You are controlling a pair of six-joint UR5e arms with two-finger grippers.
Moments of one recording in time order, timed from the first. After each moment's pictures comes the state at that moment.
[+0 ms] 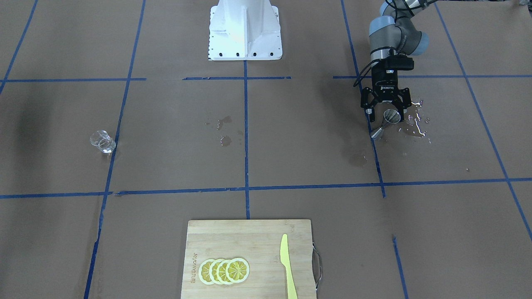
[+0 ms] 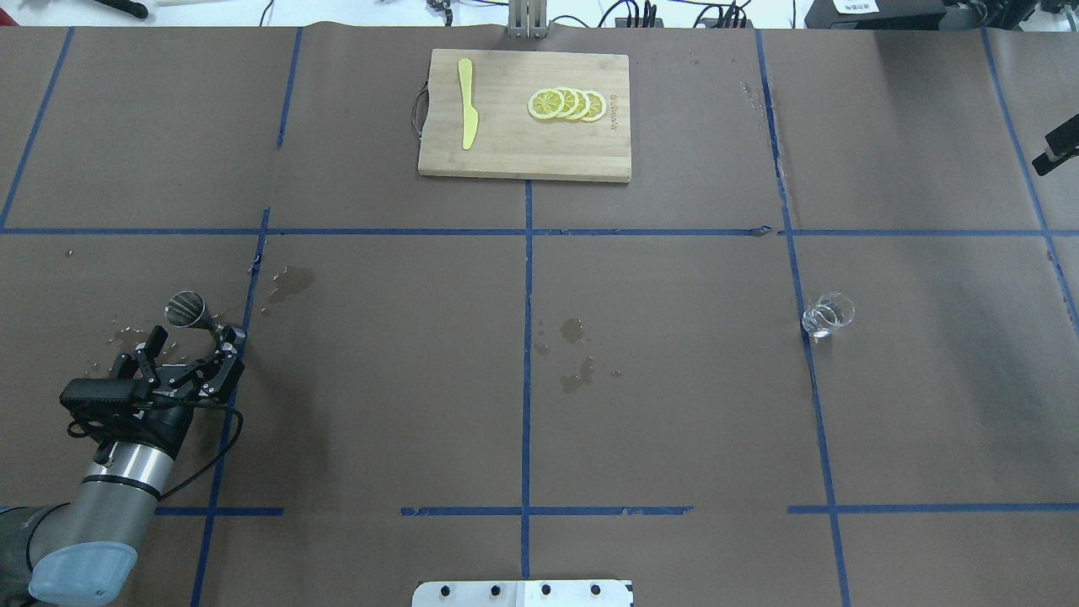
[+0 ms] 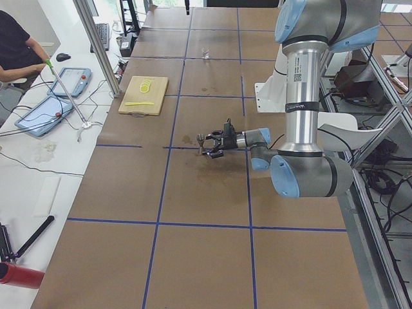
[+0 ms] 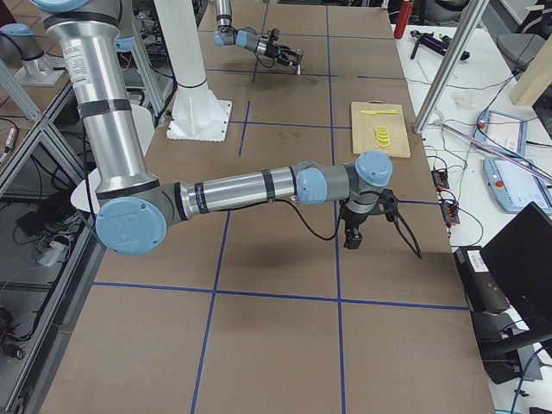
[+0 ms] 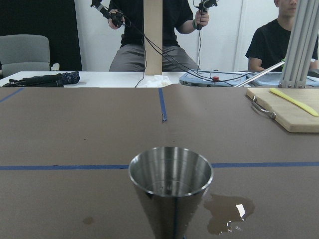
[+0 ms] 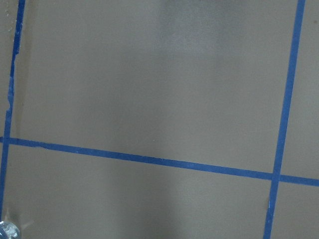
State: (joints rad) left arm -0.13 -1.50 -1.59 -2.66 -0.39 -1.33; right arm 1.40 -1.35 1.56 -1.61 2.39 0.12
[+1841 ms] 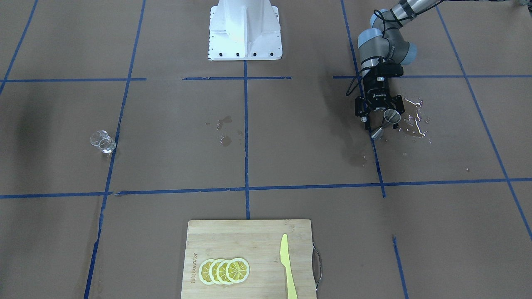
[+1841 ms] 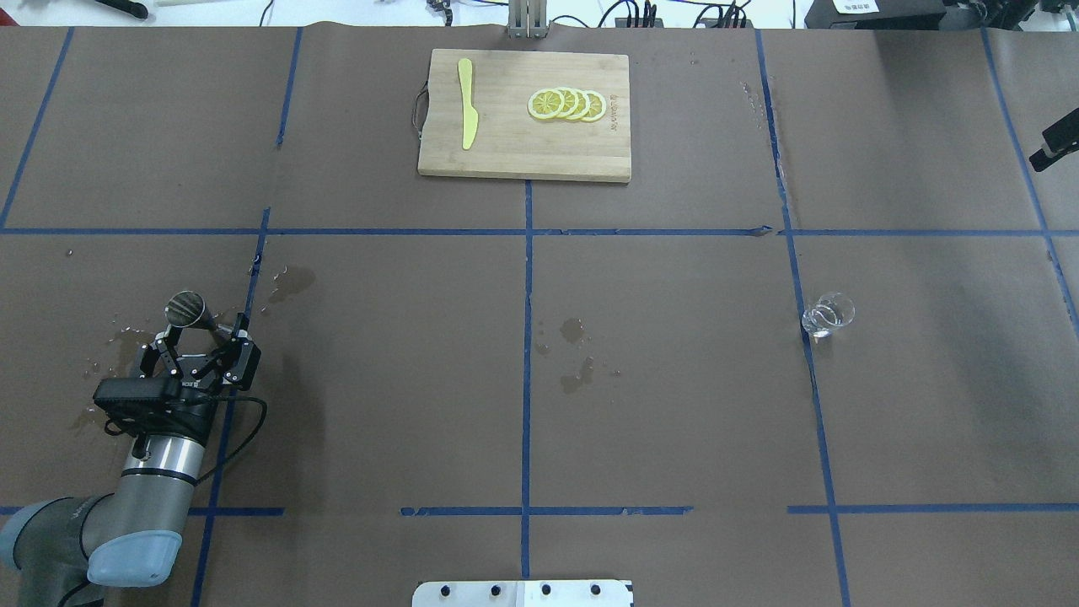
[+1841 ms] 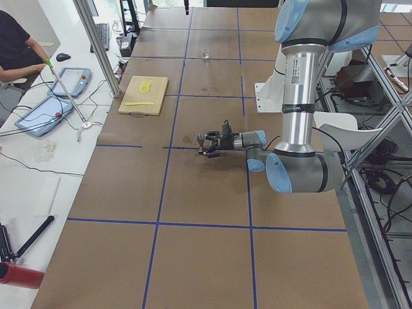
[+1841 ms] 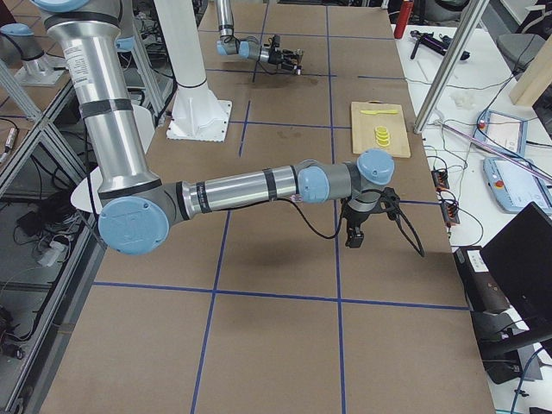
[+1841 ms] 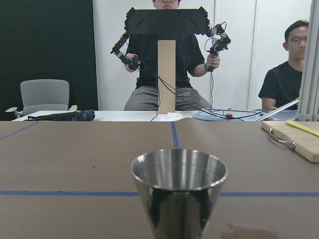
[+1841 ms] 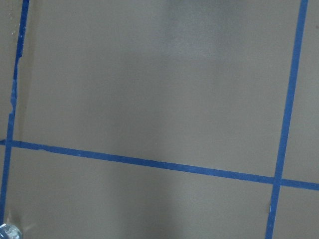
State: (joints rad) left arm -0.15 -1.60 -1.47 -2.66 -0.31 -1.33; right arm 1.40 -1.34 1.55 -1.61 2.39 0.12
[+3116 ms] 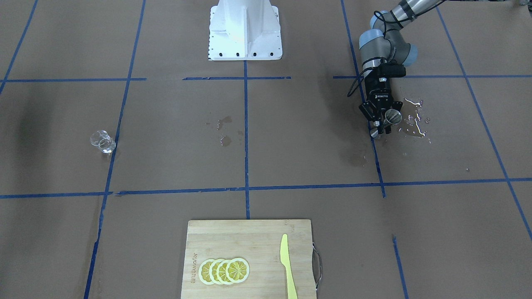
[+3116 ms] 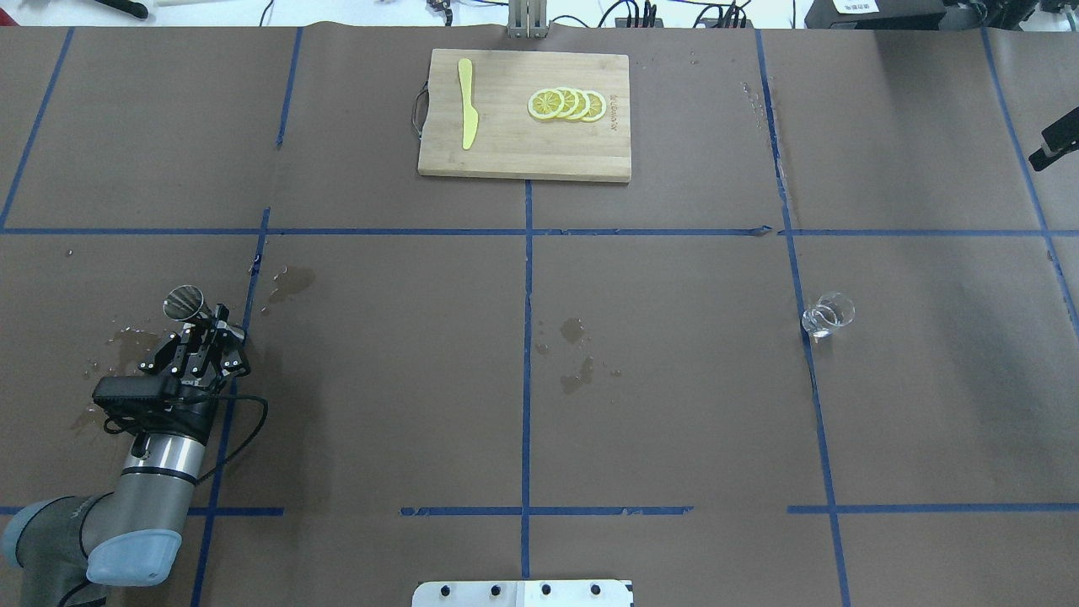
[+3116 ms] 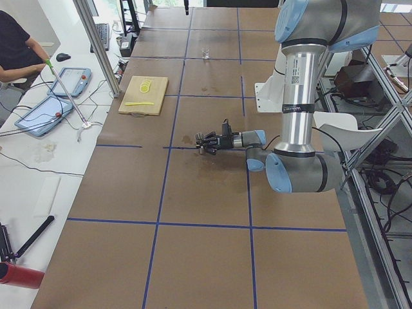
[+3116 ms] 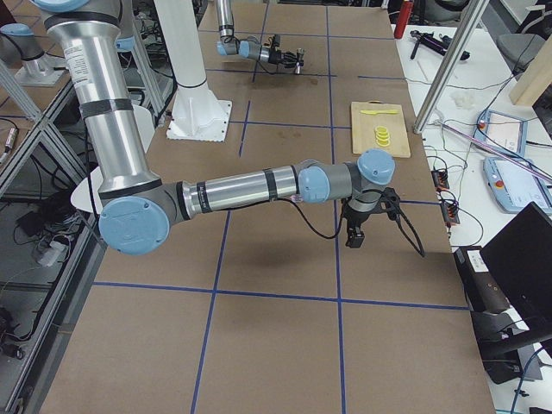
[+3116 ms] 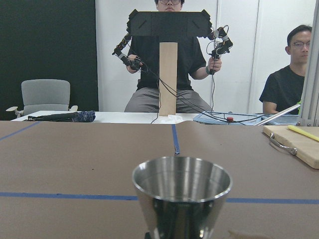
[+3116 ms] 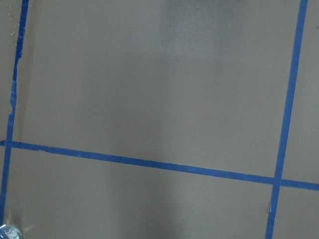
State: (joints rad) left arm -0.15 -1.60 -1.48 -2.69 -0.31 -1.30; right arm 1.40 -1.33 1.55 -1.61 2.39 0.12
